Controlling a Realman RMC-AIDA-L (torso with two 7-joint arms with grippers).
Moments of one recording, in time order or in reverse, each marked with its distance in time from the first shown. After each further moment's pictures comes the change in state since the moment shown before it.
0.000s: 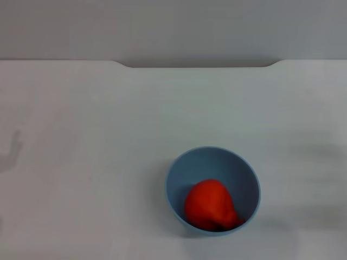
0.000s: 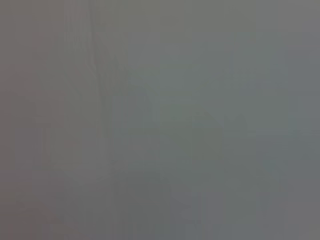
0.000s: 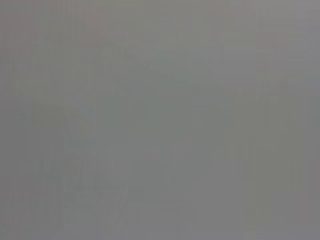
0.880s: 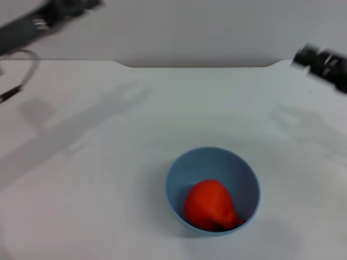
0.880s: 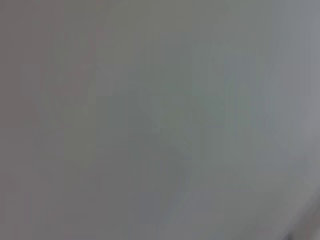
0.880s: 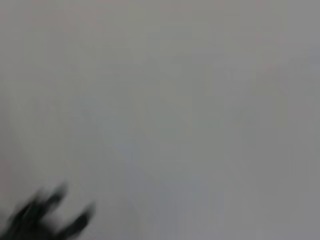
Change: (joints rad) left arm -0.204 0.023 0.210 0.761 0.564 -0.113 -1.857; right arm 0.017 -0.010 -0.434 -0.902 -0.570 -0.068 1.438
